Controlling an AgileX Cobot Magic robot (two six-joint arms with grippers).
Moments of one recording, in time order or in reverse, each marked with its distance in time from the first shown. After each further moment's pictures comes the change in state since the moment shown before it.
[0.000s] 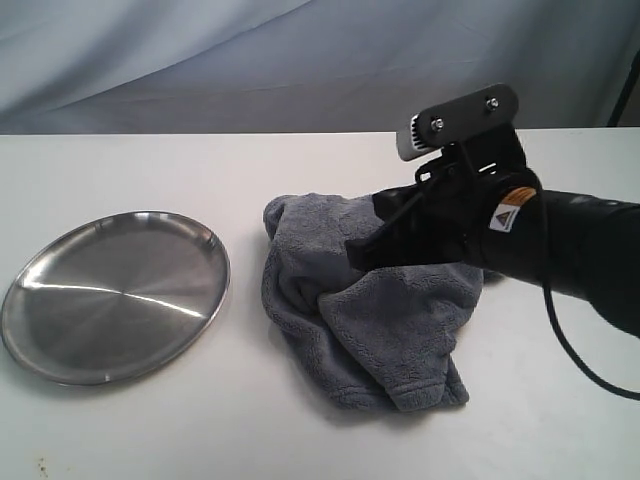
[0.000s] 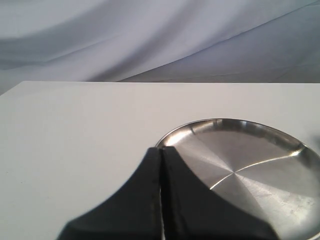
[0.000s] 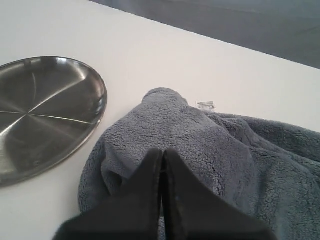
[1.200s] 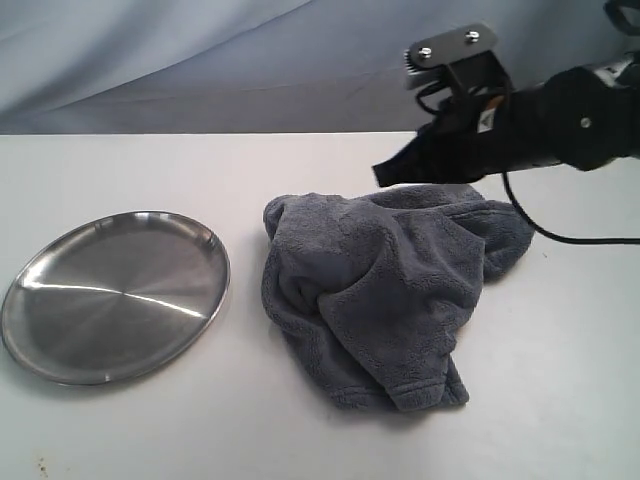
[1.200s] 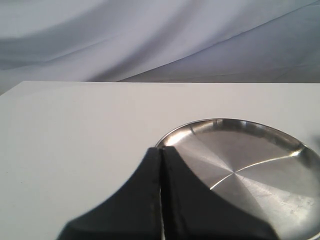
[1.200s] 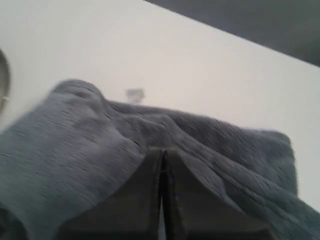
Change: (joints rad) left arm 0.000 0.000 0.000 0.000 0.000 0.000; right arm -0.219 0.230 -0.382 -0.271 0.383 0.137
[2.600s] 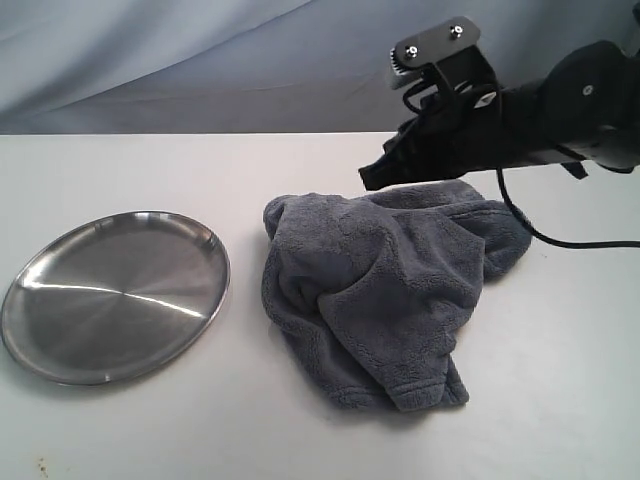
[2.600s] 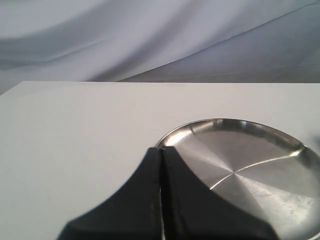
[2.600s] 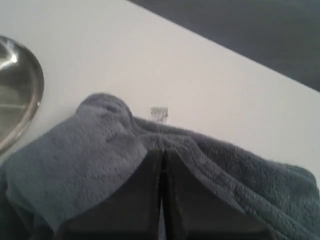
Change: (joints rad) left arm 0.000 0.000 0.000 0.000 0.000 0.000; right arm 0.006 0.004 0.000 0.573 -0.031 -0.657
